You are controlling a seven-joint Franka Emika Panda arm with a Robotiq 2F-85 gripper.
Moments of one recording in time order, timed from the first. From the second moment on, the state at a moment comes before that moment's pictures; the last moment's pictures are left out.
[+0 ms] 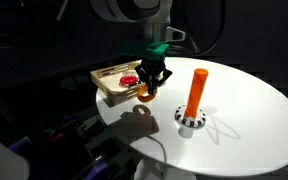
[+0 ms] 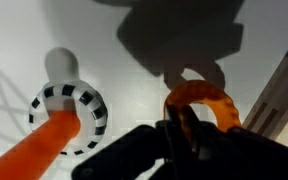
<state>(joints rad) -0.05 0.09 -0.04 -2.51 -0.10 2.54 -0.28</state>
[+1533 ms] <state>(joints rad) -0.05 0.15 0.01 -2.49 -0.04 2.47 -0.33</state>
